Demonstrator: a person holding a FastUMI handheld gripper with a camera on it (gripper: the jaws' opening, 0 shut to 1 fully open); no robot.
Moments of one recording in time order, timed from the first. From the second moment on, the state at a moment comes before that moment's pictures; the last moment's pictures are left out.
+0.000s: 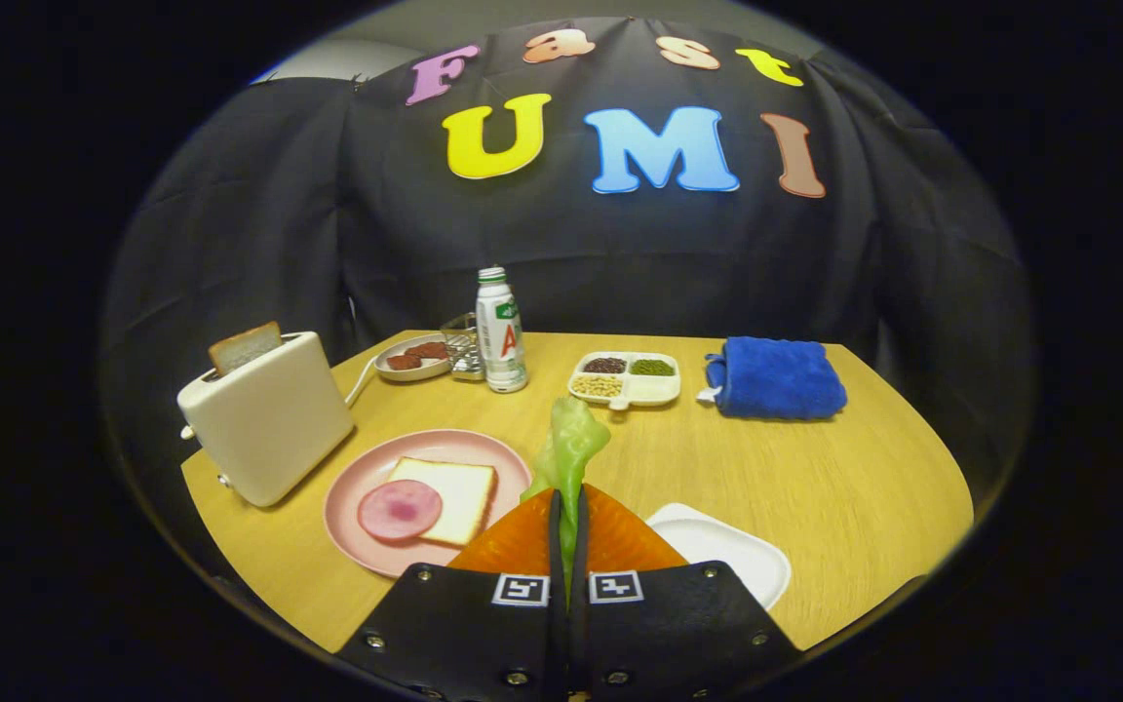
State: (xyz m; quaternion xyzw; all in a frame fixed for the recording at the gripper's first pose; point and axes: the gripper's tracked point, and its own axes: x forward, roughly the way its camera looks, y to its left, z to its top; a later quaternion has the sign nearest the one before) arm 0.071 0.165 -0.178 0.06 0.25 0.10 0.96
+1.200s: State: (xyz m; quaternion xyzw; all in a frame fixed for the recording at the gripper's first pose) arm 0.115 0.268 -0.213 0.02 0.29 0.14 0.95
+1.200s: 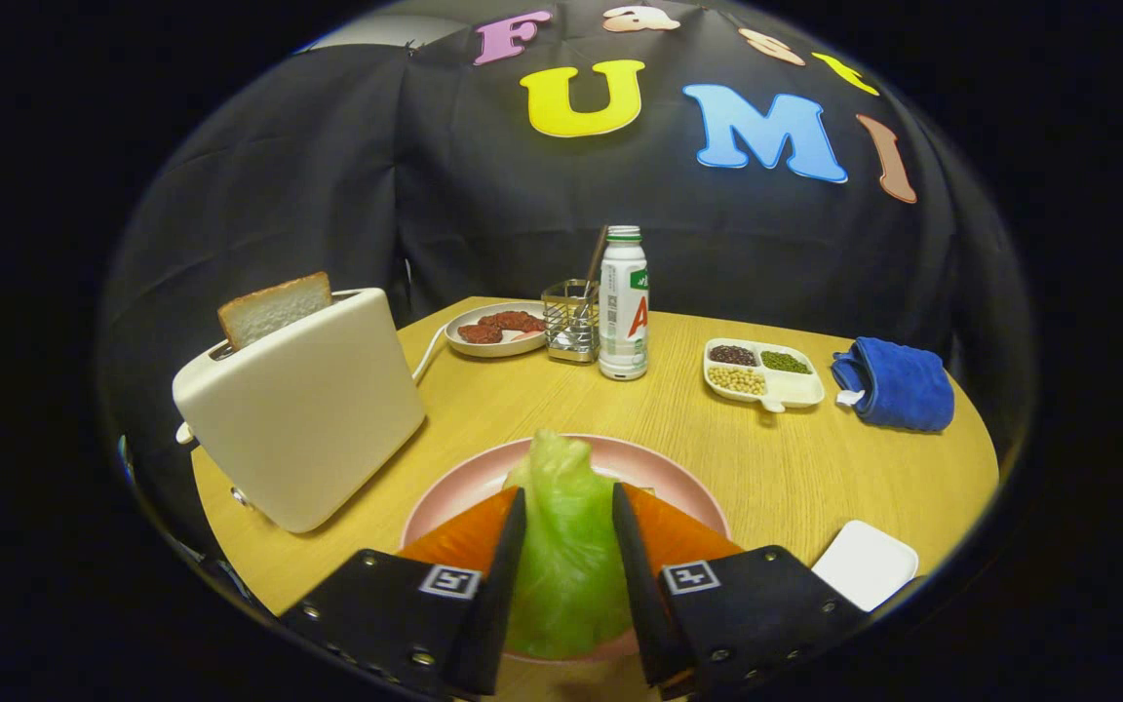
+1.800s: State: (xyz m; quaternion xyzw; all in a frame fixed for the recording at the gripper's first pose) arm 0.110 0.308 -0.152 0.05 0.20 0.15 0.97
